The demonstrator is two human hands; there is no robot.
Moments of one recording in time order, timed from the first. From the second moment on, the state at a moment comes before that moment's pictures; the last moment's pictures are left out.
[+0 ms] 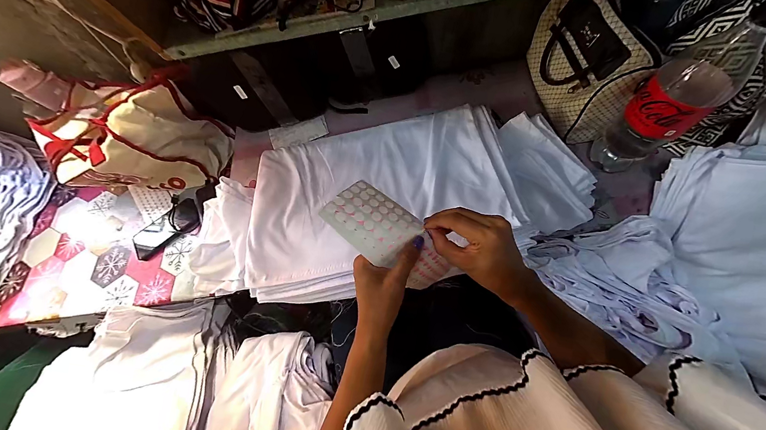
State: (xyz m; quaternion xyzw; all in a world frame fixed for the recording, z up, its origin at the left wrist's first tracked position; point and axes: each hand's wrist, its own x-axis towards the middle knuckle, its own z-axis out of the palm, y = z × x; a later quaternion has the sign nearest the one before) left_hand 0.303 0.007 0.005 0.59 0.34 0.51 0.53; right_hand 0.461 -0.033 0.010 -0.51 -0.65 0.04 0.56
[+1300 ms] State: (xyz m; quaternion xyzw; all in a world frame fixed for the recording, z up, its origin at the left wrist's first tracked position) left_hand 0.278 -0.024 0.006 0.42 0.34 0.58 0.61; right_hand 0.422 -0.057 0.027 -0.54 -0.58 0.18 0.59
